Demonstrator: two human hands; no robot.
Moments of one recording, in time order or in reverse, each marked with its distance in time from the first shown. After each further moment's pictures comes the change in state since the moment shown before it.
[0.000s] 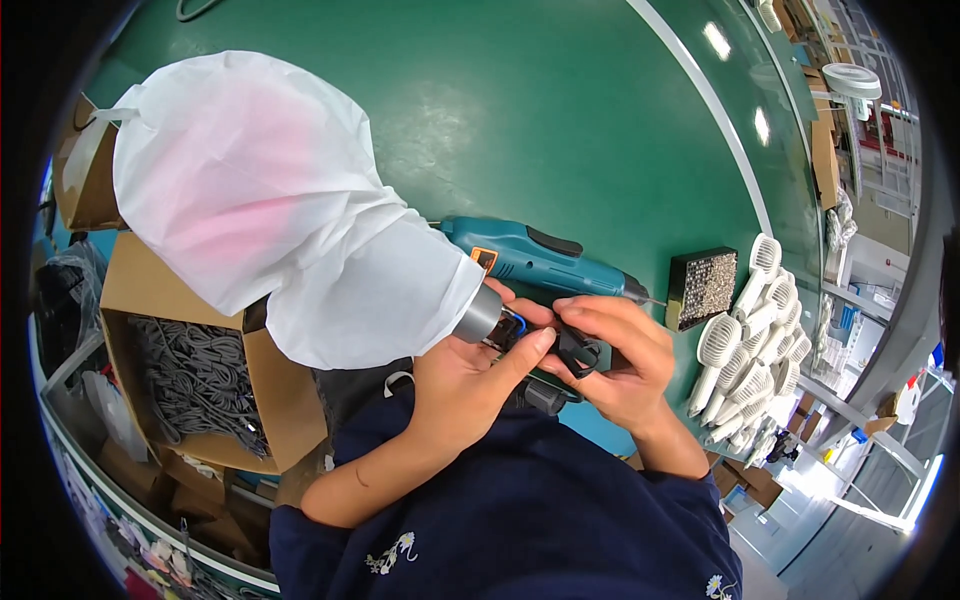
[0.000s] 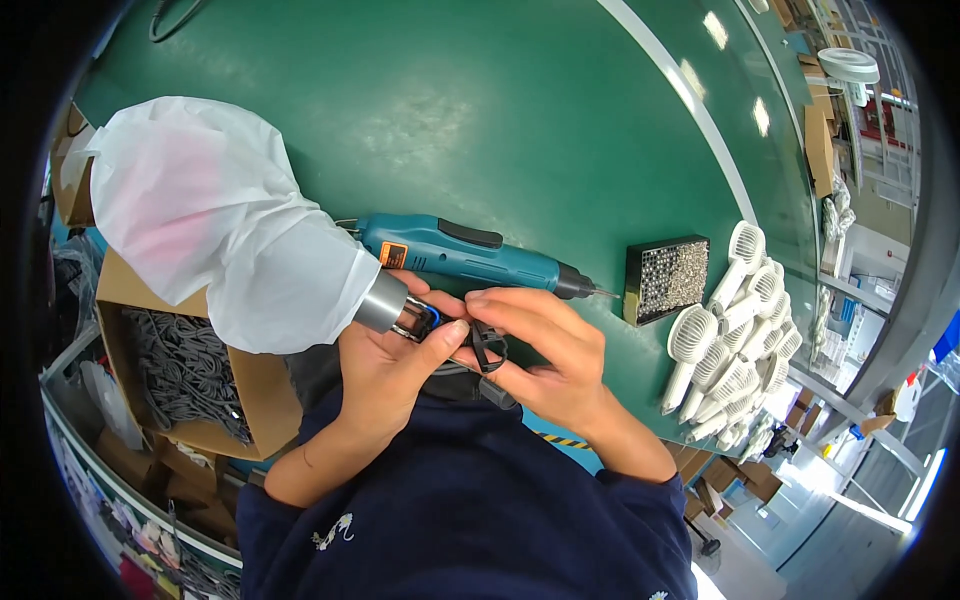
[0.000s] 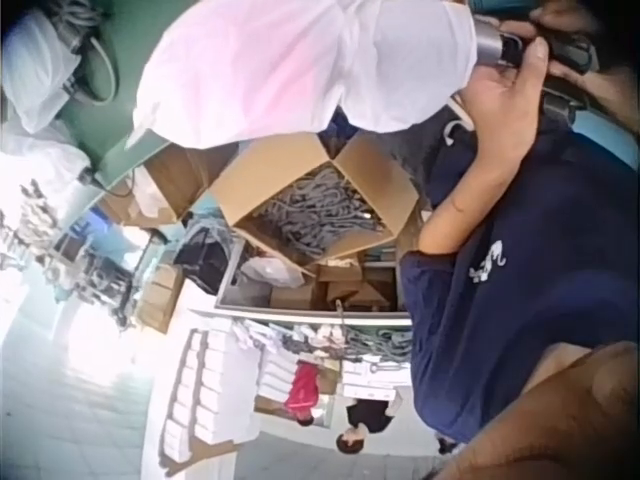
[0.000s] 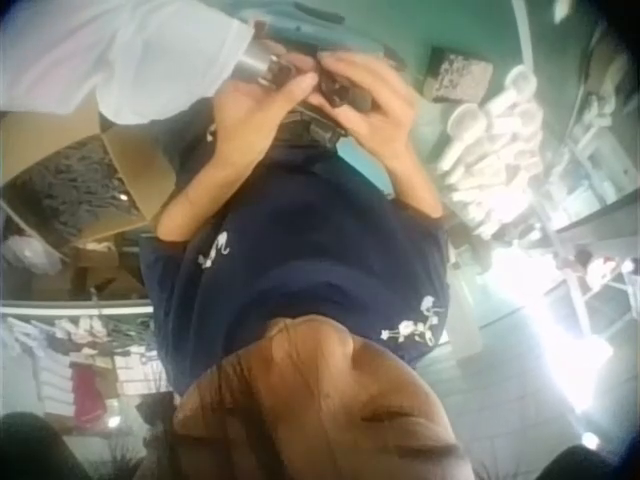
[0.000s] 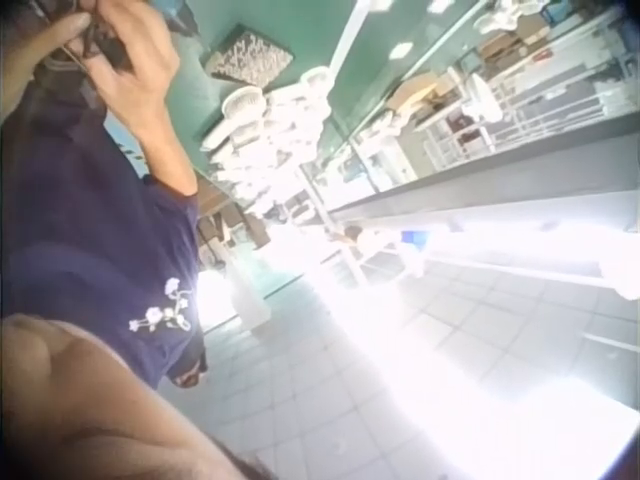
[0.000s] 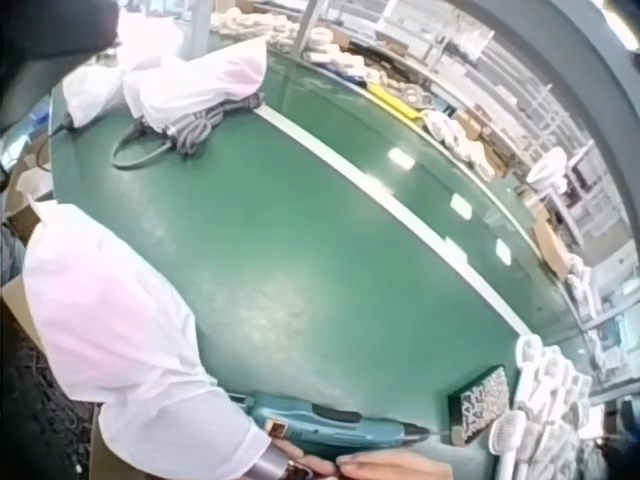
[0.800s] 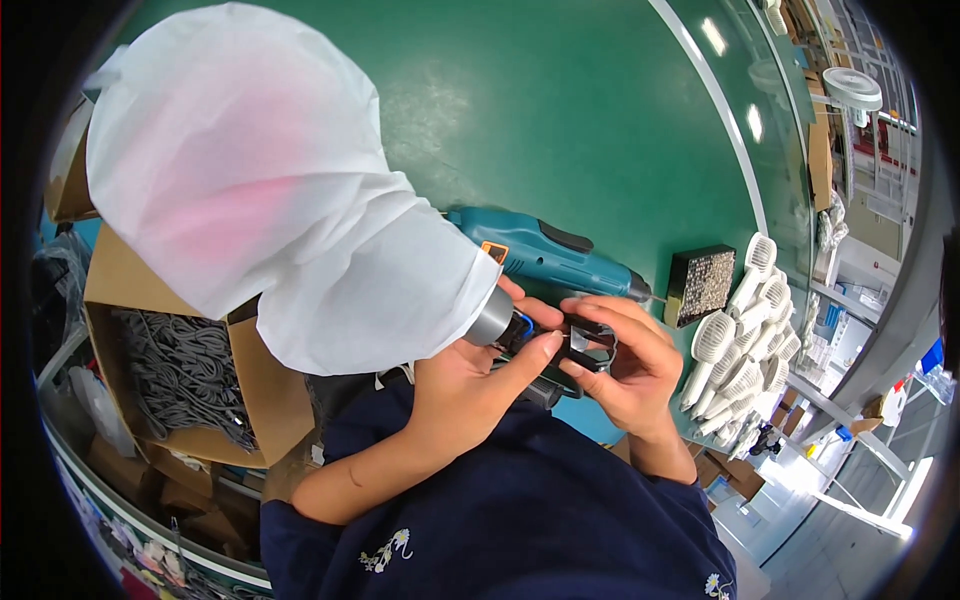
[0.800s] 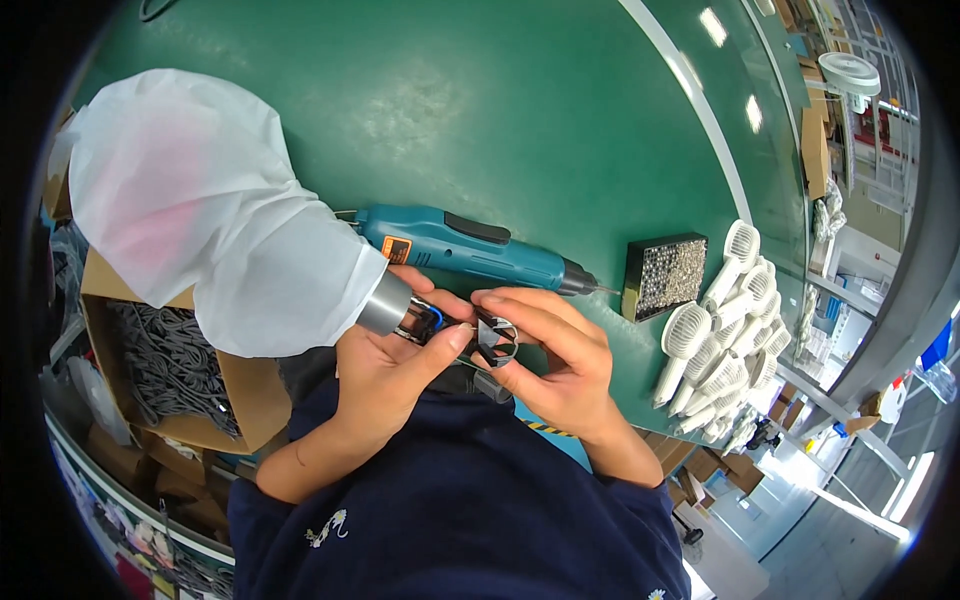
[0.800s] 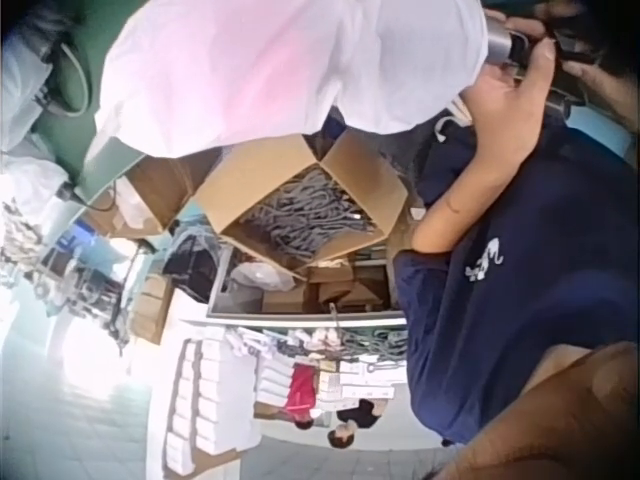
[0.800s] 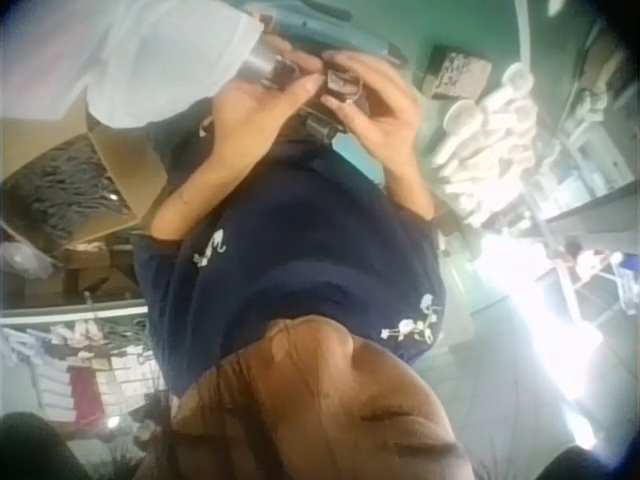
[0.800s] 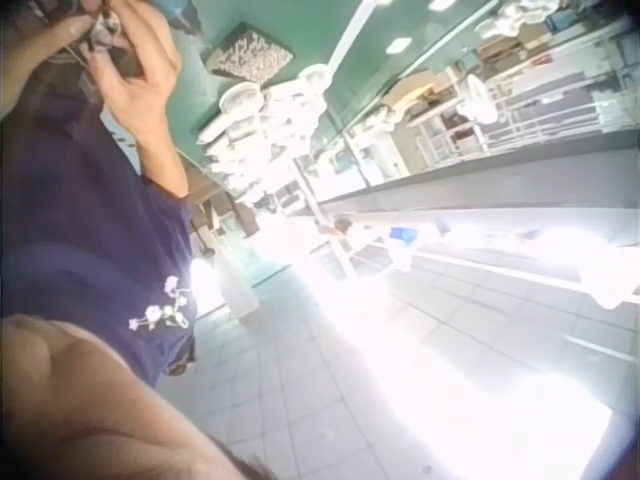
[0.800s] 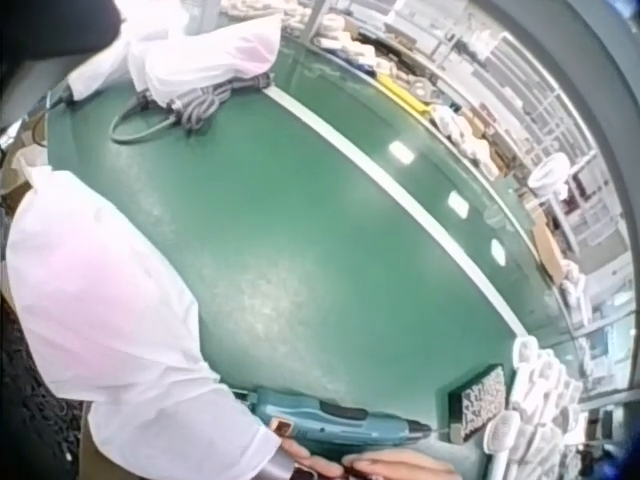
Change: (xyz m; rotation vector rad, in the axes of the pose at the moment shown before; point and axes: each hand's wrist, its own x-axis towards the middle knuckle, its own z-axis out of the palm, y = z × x) left_hand -0.003 -0.001 -0.003 -0.066 -0.021 -0.033; right_hand -0.006 -0.011 -0.004 0.222 -0.059 0.185
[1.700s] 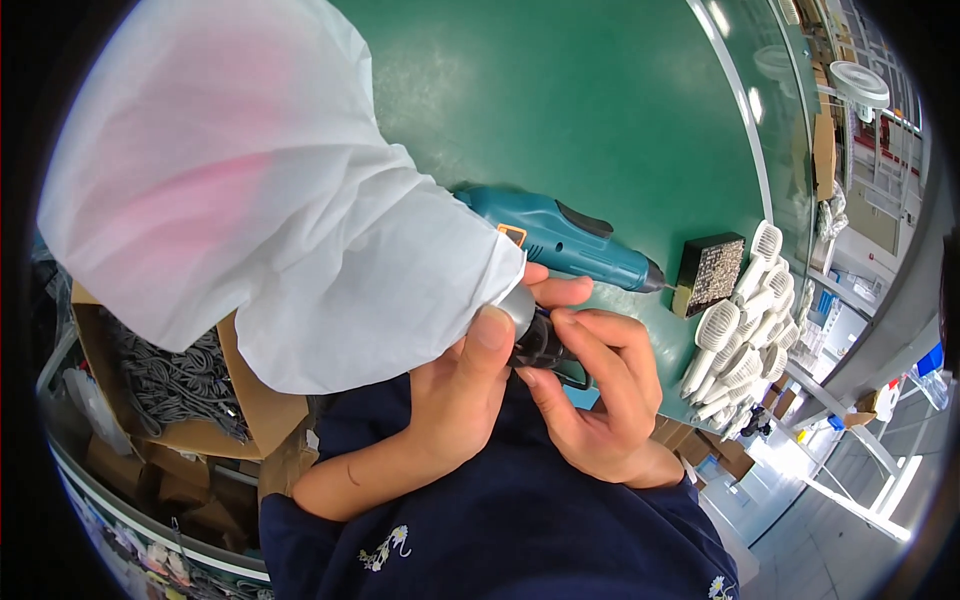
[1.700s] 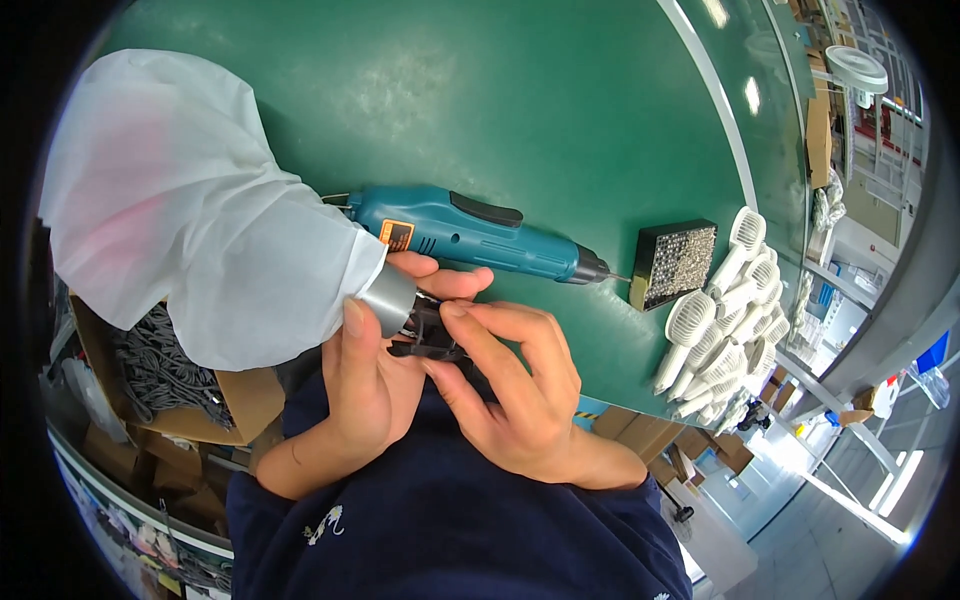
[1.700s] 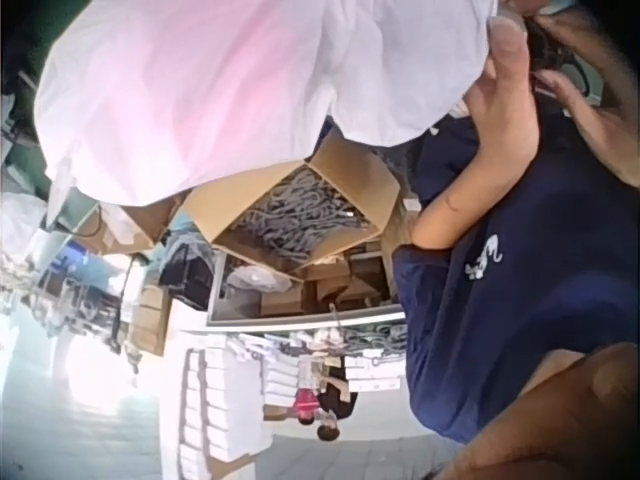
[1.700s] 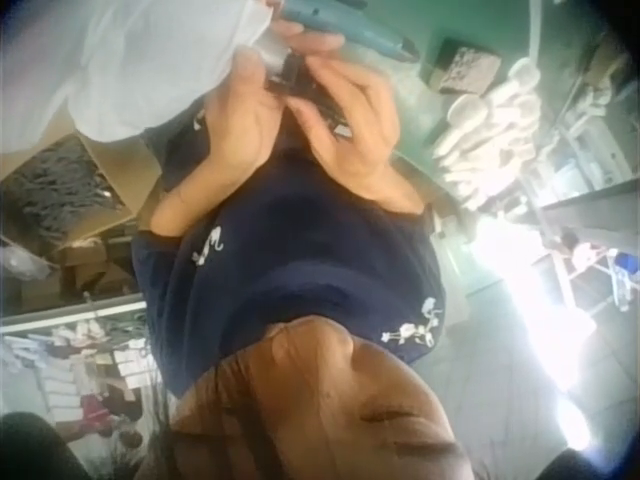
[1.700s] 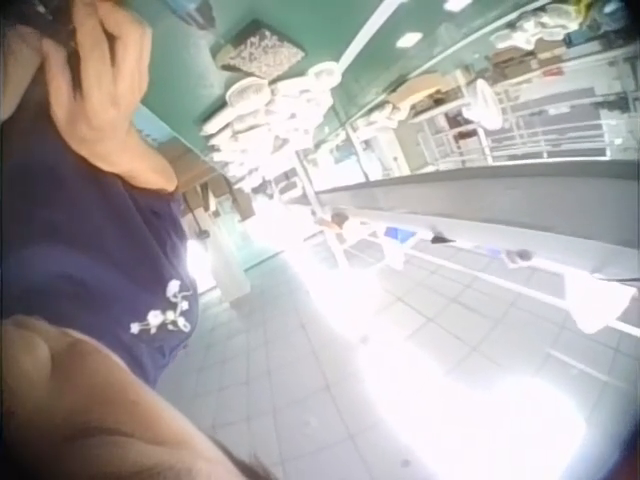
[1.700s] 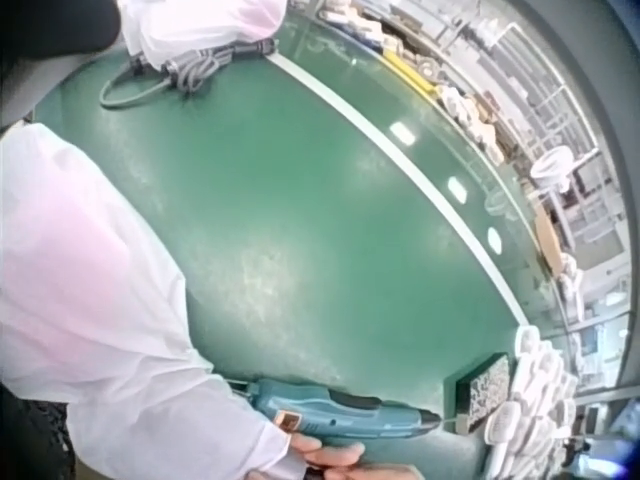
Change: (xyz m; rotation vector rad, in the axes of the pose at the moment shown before) left_hand 0.003 0.001 -0.007 -0.044 -0.074 0.067; right_hand -0.001 -0.026 0.047 -0.480 0.203 -0.063
